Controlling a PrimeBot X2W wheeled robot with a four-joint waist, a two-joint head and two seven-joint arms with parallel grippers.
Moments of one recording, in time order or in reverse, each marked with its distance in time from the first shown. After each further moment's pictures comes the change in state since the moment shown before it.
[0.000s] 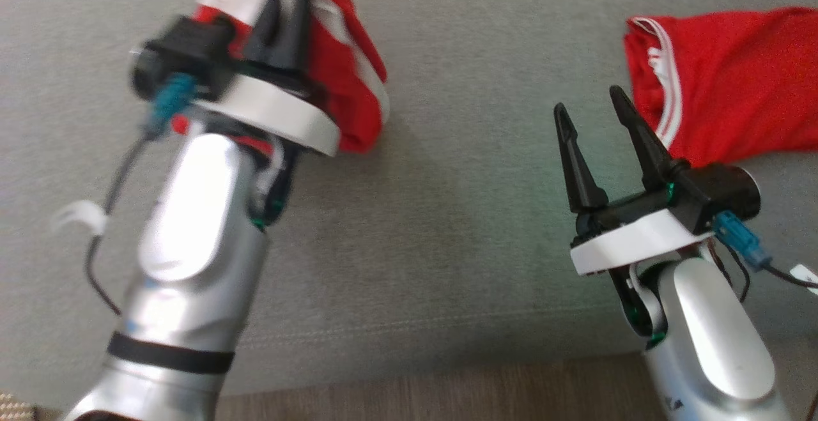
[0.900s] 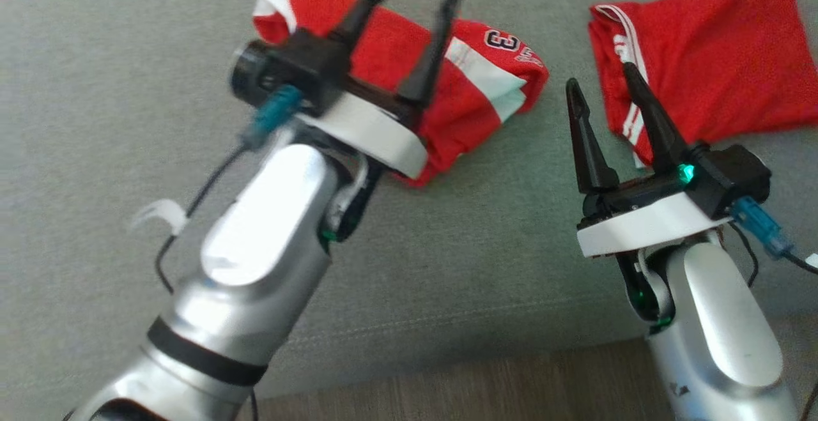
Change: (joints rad) left arm -0.061 -0.010 -0.340 -0.039 -0.171 0.123 -0.008; right arm -0.039 0.001 -0.012 -0.009 0.050 0.000 -0.010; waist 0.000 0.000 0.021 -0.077
